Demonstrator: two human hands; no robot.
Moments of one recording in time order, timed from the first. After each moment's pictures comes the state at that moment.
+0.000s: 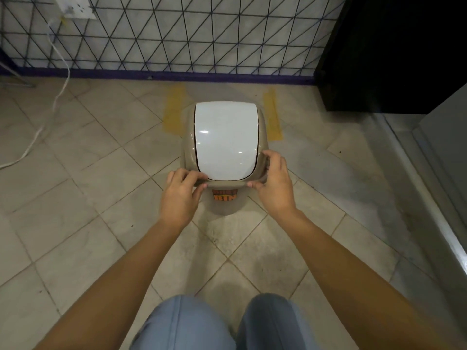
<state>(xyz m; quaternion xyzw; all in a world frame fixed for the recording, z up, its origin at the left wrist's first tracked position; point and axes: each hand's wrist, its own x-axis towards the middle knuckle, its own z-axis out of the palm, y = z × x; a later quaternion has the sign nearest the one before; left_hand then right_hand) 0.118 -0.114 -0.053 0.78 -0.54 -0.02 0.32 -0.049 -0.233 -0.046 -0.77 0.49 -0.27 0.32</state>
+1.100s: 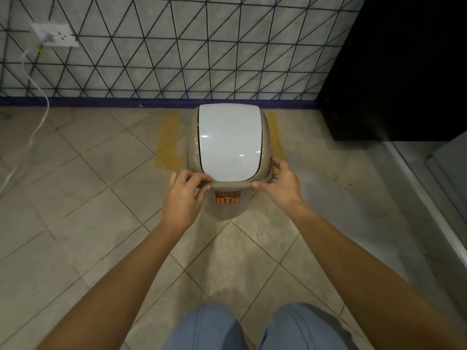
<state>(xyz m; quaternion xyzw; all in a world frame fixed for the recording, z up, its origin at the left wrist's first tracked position) 0.204 -0.245 -0.062 0.76 -0.56 -0.04 0.33 0.024 -0.372 -0.054 -0.64 0.54 -0.27 0.48</state>
